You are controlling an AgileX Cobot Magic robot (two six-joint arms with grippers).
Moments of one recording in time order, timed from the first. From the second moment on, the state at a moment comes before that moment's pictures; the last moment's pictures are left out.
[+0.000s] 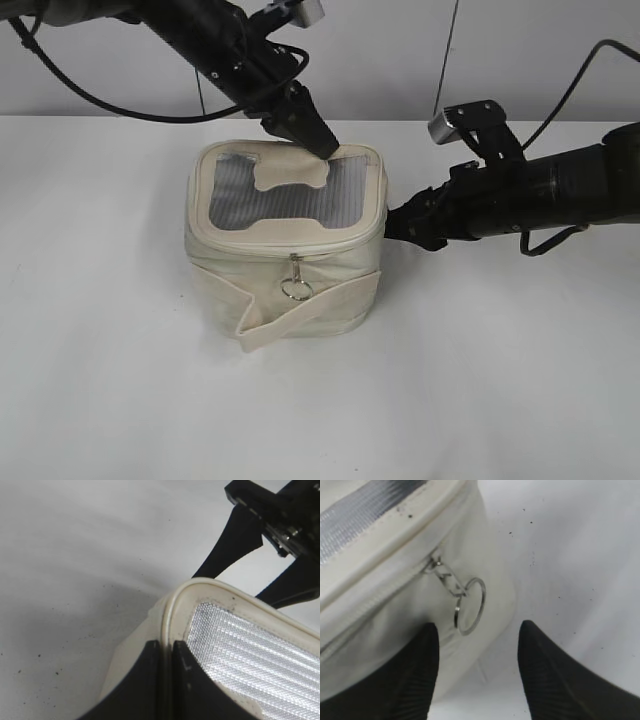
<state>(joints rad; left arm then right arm) -0.41 2.30 -2.04 -0.76 1.24 1.06 0.27 1.90 -0.88 1.74 0.46 -1.92</state>
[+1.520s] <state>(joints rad) -0.41 2.30 -2.04 -0.75 1.20 0.80 0.48 1.61 -0.60 1.73 0.46 -1.74</state>
